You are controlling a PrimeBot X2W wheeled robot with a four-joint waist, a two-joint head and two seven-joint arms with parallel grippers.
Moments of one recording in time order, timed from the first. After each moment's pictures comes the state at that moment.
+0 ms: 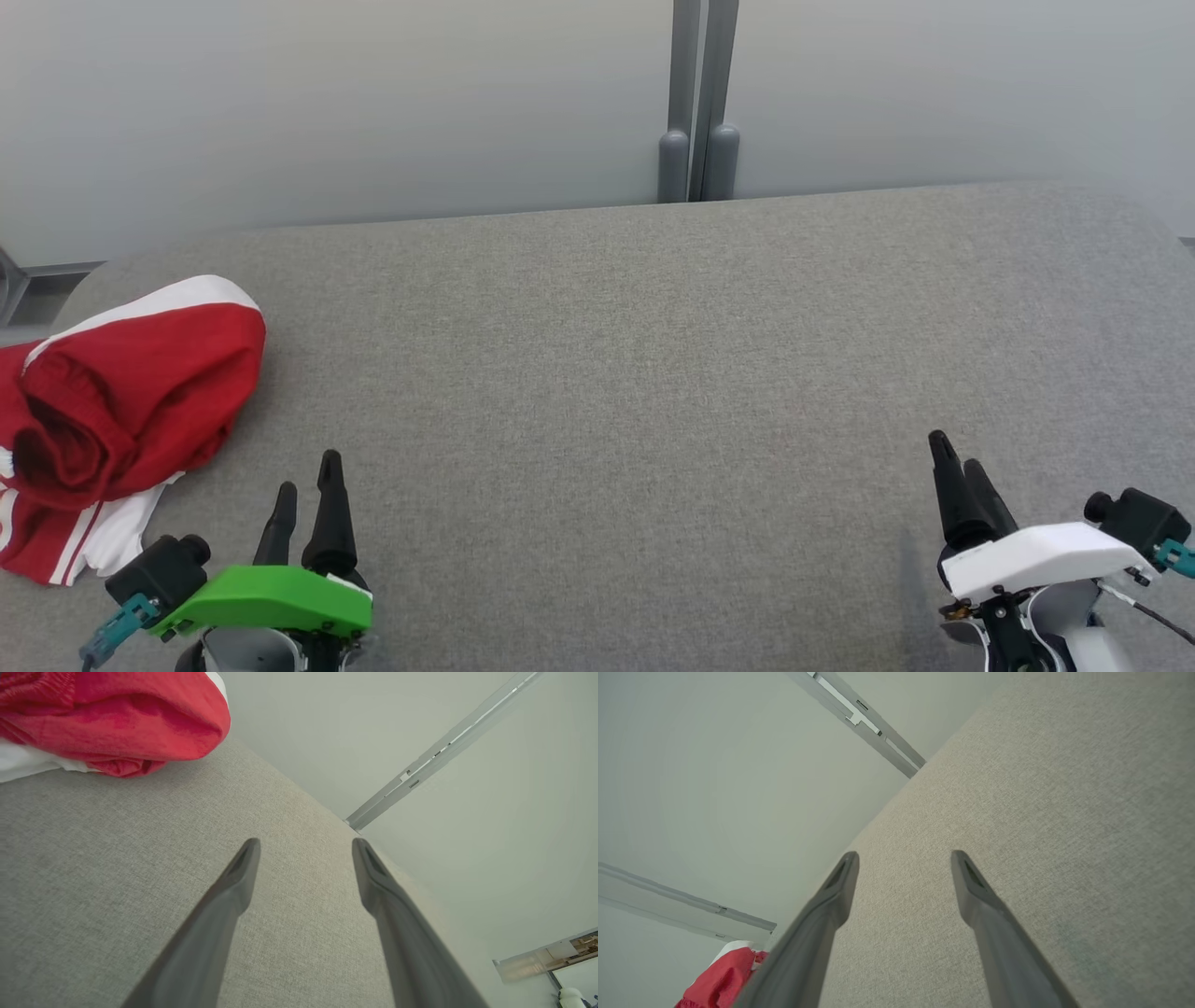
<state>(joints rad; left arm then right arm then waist) -0.07 0.08 -0.09 0.28 -0.89 -0.02 -0.12 -0.06 -0.04 -0.07 0.29 0.89 0.13 -0.03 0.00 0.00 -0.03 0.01</state>
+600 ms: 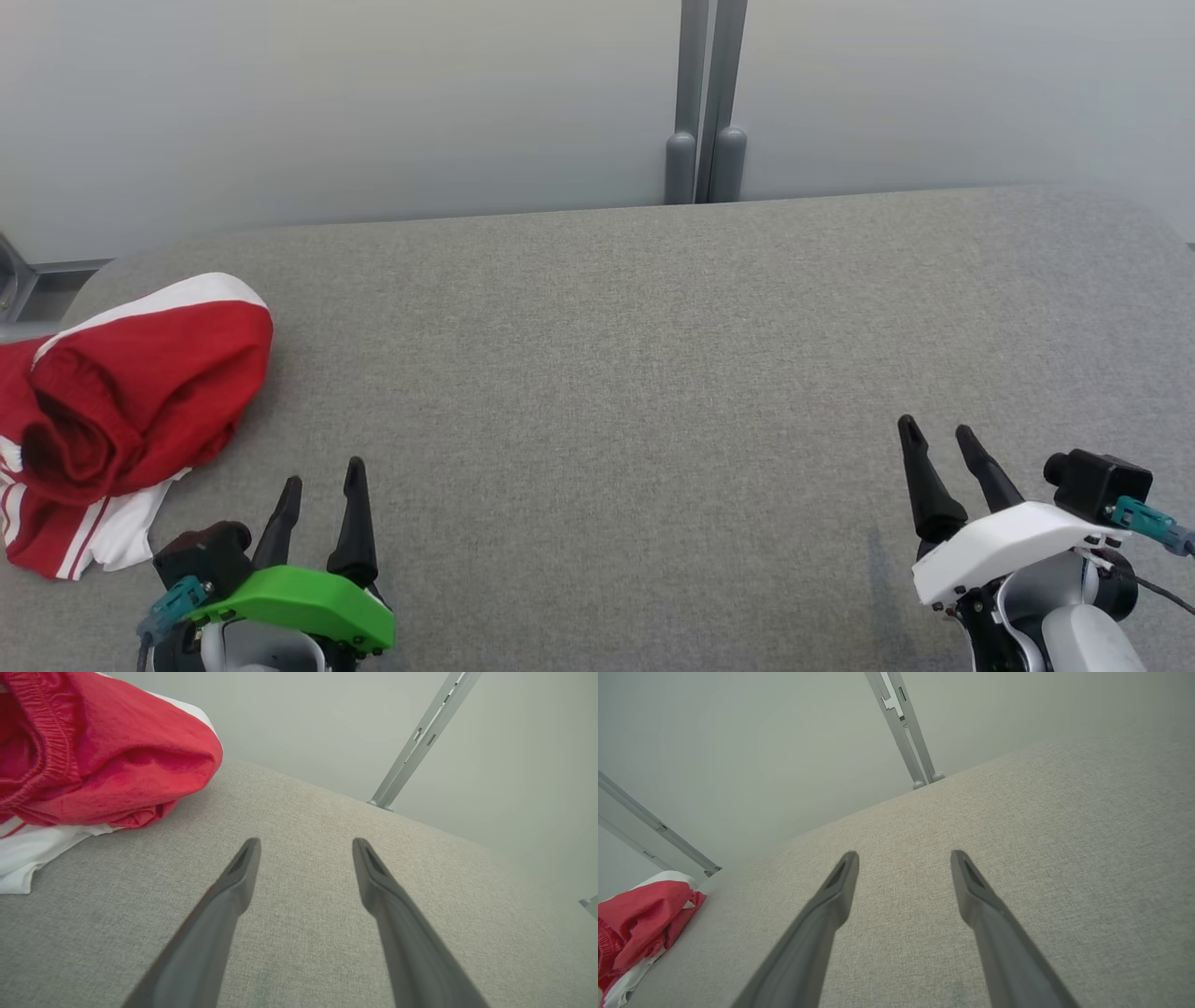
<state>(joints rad) -0.08 0.12 -0.16 0.33 -0.59 0.00 -0.16 -0.06 -0.04 -0.04 0.19 0.47 0.13 0.00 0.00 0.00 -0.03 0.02</state>
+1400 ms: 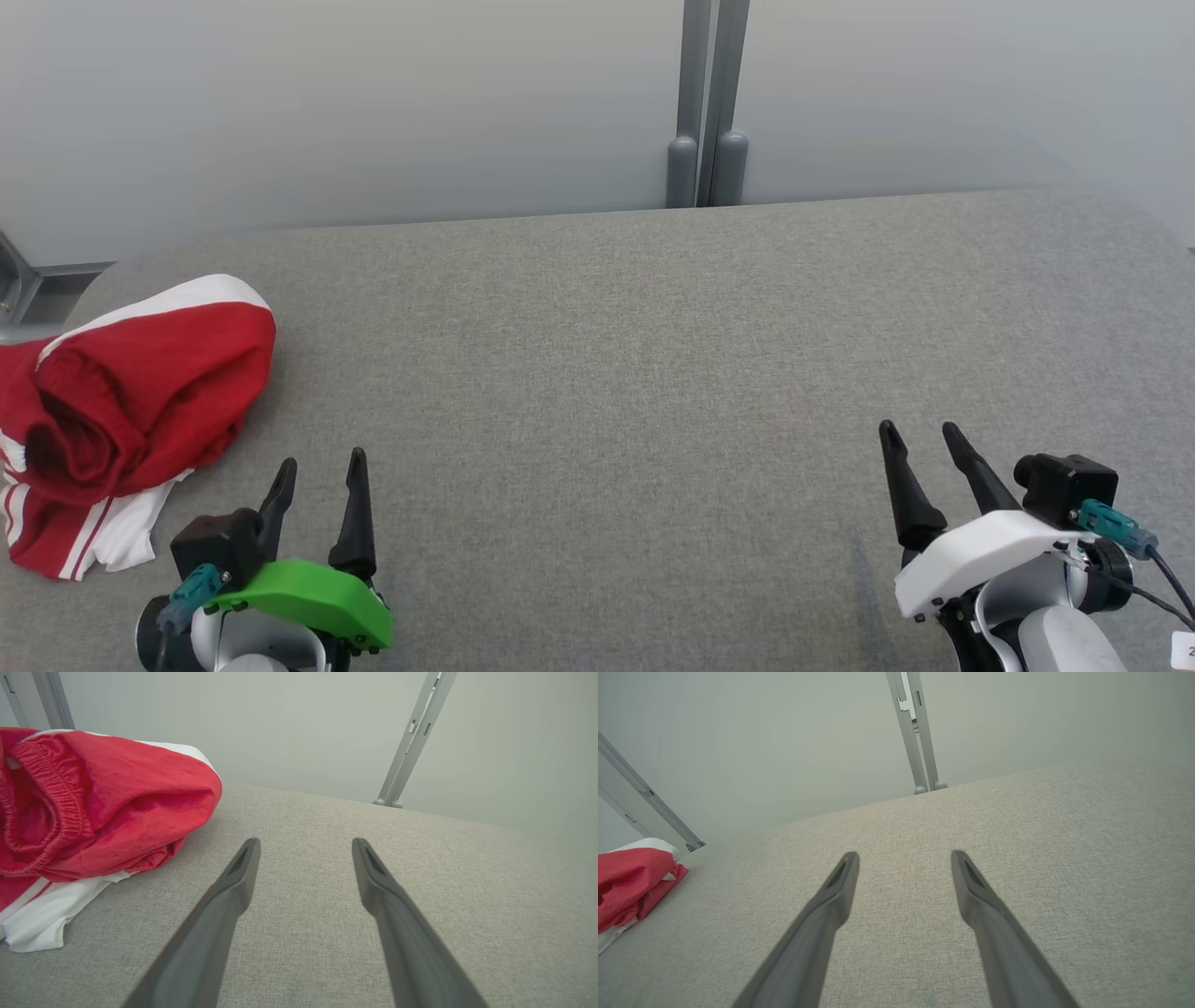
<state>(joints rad) -0.10 0.15 -0.17 0.34 -0.44 0.00 -0.18 -0.06 -0.04 0.00 0.20 0.31 0.13 -0.04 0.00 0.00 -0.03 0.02</state>
